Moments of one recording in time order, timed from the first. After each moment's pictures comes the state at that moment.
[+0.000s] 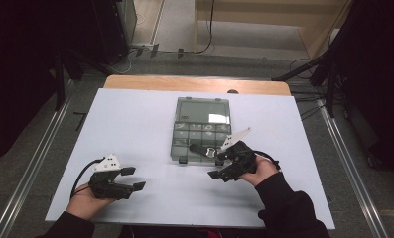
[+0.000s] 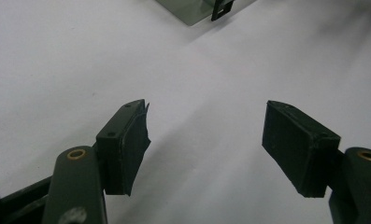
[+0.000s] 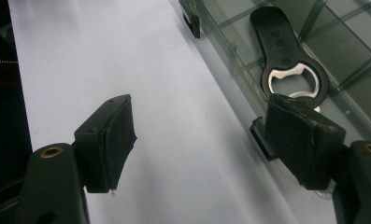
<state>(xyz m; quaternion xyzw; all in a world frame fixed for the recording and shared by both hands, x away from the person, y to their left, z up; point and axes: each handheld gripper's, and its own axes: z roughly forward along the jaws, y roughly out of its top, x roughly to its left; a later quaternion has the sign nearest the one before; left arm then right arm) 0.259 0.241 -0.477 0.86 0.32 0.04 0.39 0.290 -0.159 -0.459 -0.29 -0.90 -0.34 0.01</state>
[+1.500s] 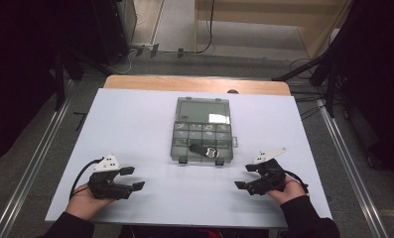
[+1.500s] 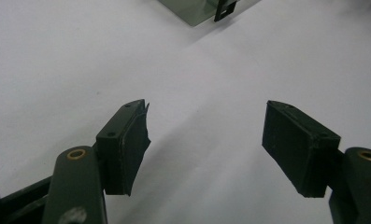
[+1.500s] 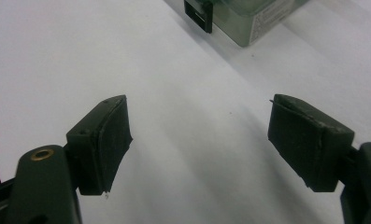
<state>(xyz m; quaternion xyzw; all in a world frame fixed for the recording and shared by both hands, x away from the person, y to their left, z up) 0.258 0.243 -0.476 0.86 0.32 0.05 0.39 0.248 -0.234 -0.496 -0.38 -0.86 -0.34 -0.02</state>
